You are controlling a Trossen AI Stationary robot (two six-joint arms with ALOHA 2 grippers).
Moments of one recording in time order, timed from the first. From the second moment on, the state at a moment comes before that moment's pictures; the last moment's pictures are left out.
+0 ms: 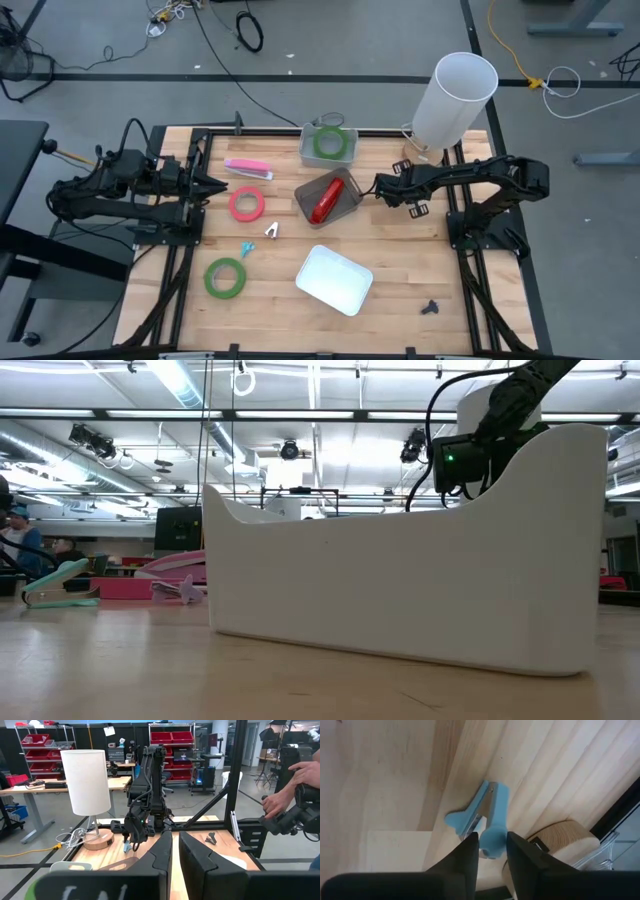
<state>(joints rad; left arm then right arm) 0.00 0.39 0.79 -0.39 0.00 0.02 -0.26 1.51 0.78 -0.88 0.48 -0.59</state>
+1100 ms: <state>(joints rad) 0.00 0.39 0.79 -0.39 0.00 0.02 -0.26 1.51 0.79 -0.89 0.51 -0.59</state>
